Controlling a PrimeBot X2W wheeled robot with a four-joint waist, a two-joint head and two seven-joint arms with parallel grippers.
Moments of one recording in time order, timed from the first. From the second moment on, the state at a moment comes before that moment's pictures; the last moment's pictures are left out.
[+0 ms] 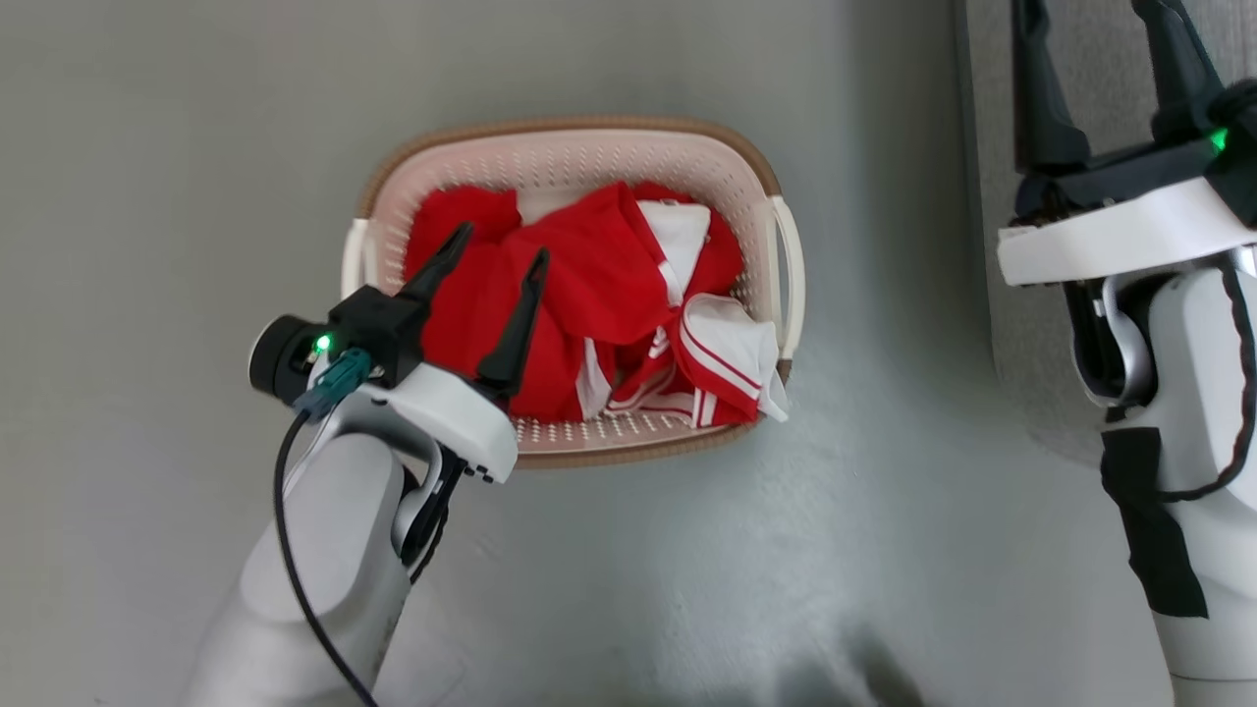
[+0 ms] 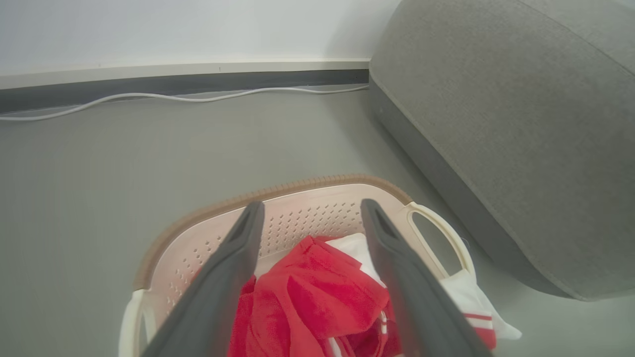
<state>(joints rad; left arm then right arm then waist) -0.58 0.07 -0.33 0.56 -0.24 -0.13 -0.25 -0.74 -0.14 0.14 0.29 0.16 0.12 -0.25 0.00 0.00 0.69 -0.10</state>
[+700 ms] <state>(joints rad) -0.97 0.19 -0.68 1.09 -0.46 -0.13 -0.24 -0.84 -0.06 0.26 0.23 0.20 0.12 -0.25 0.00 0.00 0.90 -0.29</state>
